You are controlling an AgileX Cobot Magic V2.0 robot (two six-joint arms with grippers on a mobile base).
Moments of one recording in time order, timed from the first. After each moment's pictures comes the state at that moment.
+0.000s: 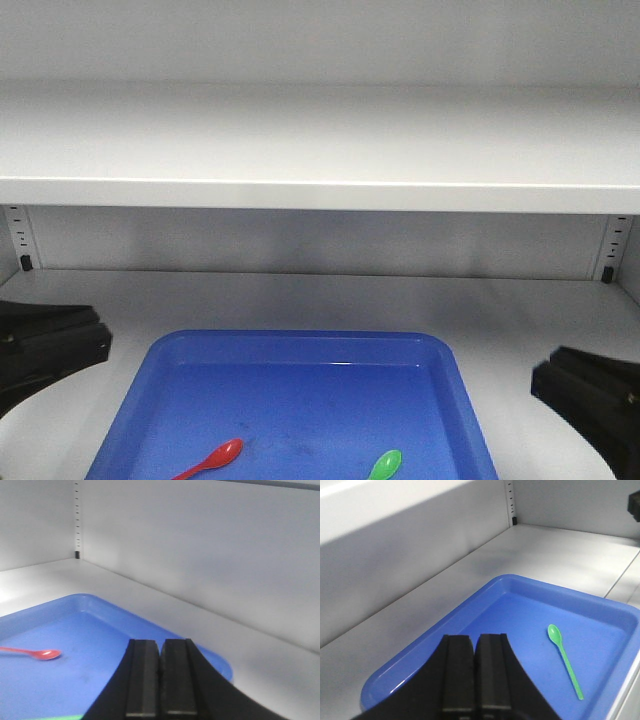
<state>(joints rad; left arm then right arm) -0.14 0.89 -0.90 -1.15 0.74 1.32 0.15 0.74 -0.58 -1.61 -0.47 1.49</state>
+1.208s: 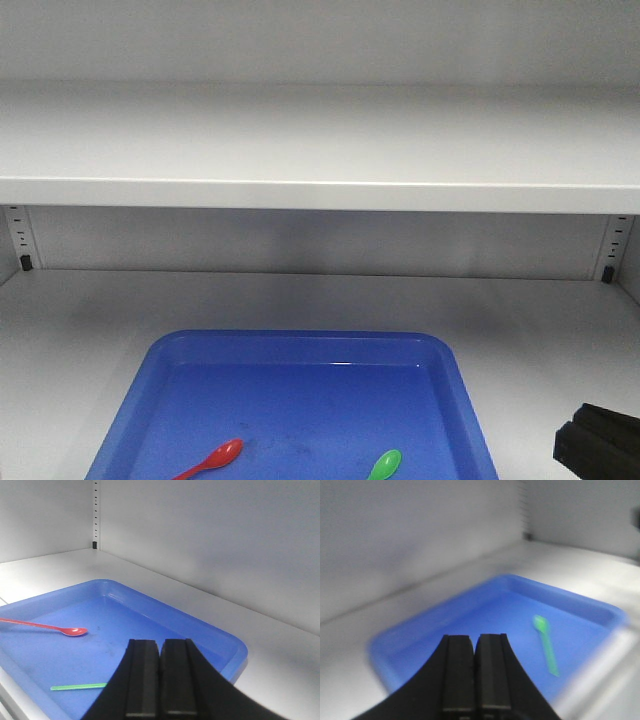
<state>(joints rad) -0.15 0.47 -0.59 -1.12 0.56 1.16 0.15 0.60 -0.53 -1.78 -0.51 1.67</state>
